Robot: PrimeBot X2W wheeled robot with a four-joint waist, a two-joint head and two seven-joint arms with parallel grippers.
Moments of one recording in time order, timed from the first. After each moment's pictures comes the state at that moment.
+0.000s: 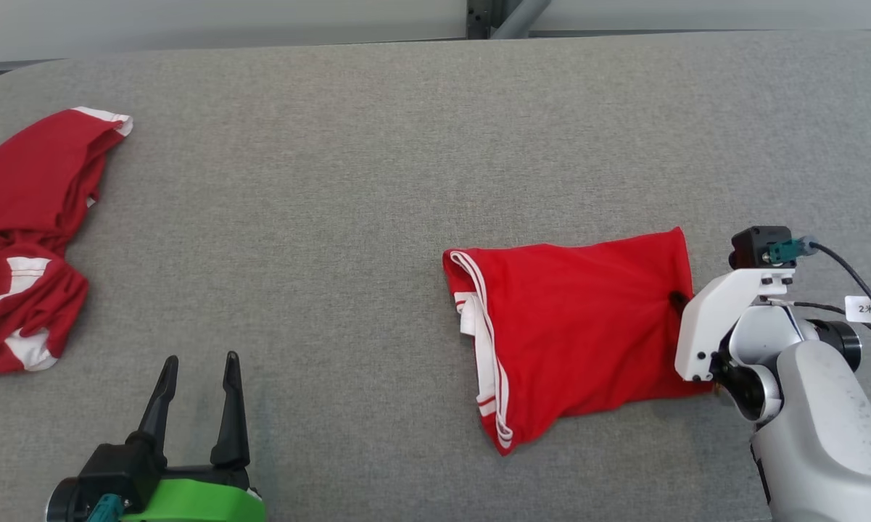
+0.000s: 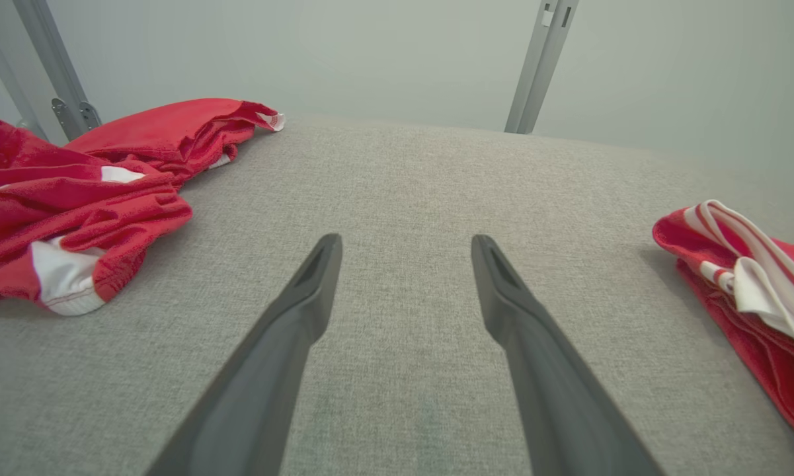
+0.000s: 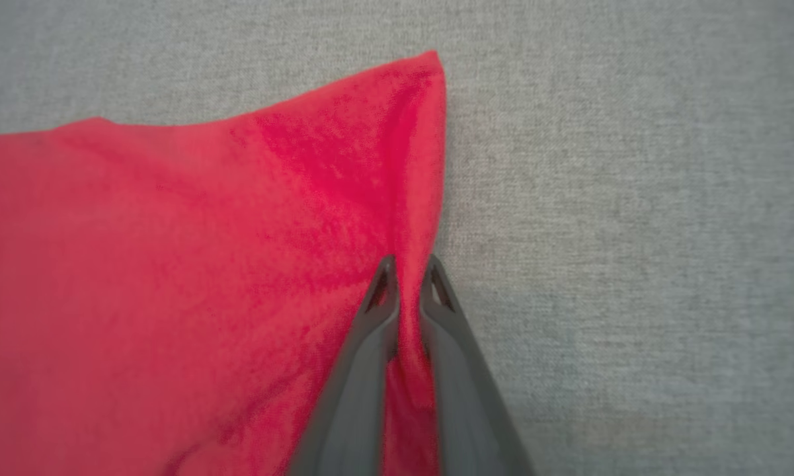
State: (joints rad) left arm 0.04 0.05 -0.01 0.12 -0.20 -0.12 -0.26; right arm -0.40 -0.09 -0.06 0.41 0.20 0.13 0.56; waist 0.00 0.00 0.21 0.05
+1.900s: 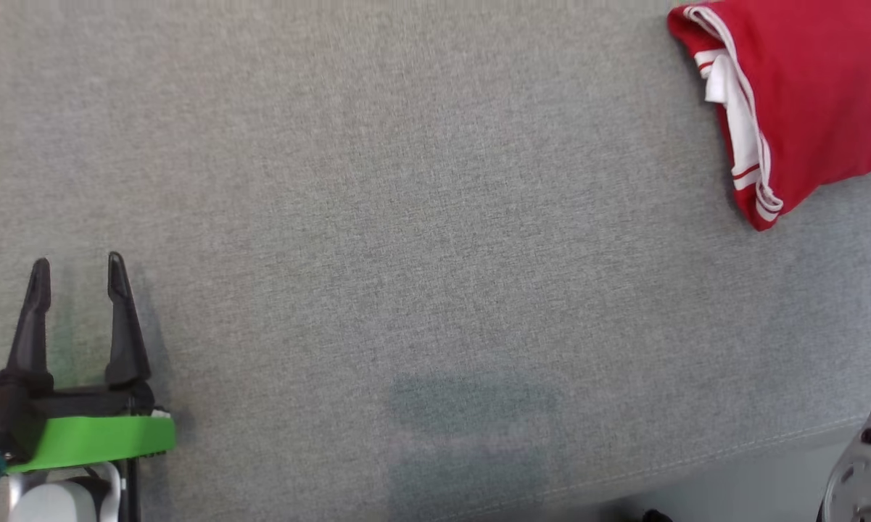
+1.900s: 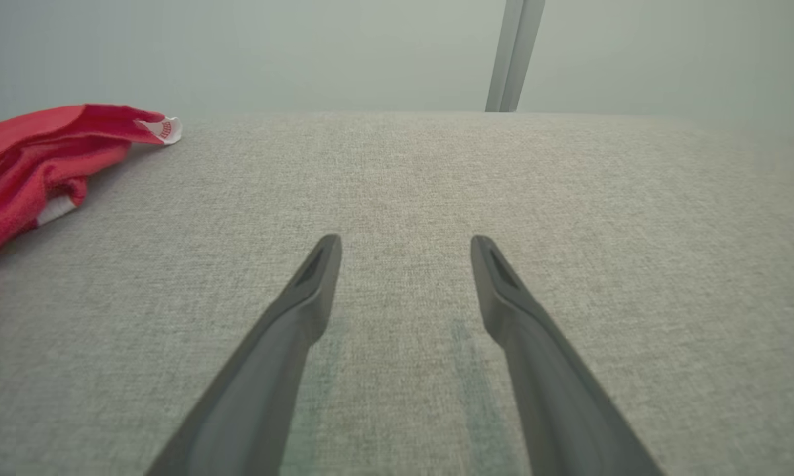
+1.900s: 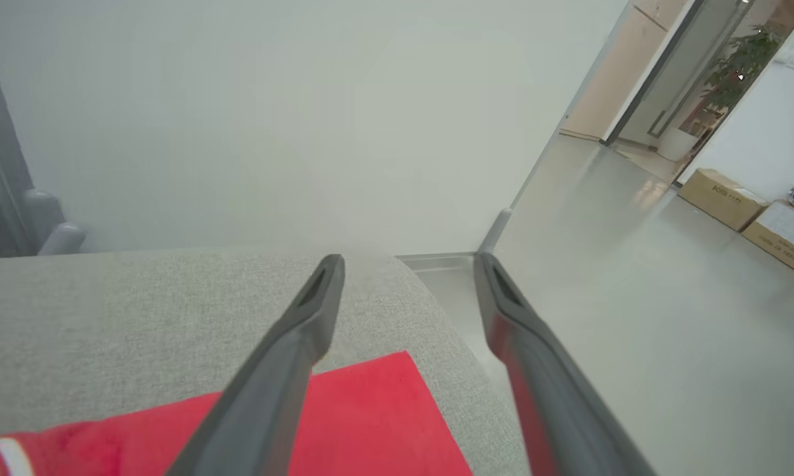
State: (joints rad) left arm -0.09 0.13 0.13 -0.02 -0.18 -0.13 -0.26; right arm -0.84 -0.13 -0.49 0.31 -0.28 0.13 0.05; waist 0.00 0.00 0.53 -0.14
